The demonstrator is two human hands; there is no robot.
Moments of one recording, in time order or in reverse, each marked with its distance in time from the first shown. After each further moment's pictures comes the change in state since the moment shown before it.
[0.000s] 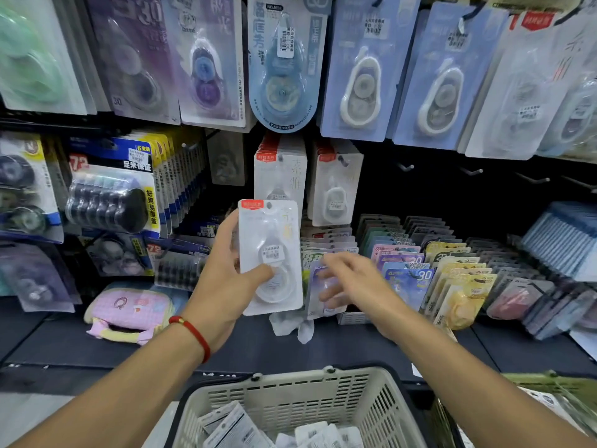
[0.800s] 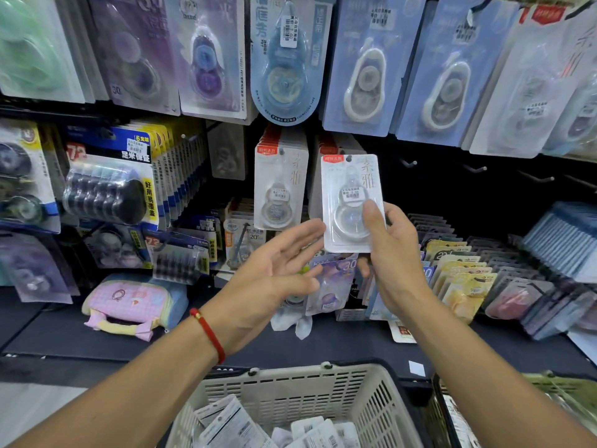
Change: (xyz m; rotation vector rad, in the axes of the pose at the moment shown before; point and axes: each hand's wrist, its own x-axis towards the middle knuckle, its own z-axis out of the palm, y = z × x) left_hand -0.019 0.025 0.032 -0.177 -0.405 -0.063; right_hand 0.000 -0.028 -0.020 0.285 0.266 -0.368
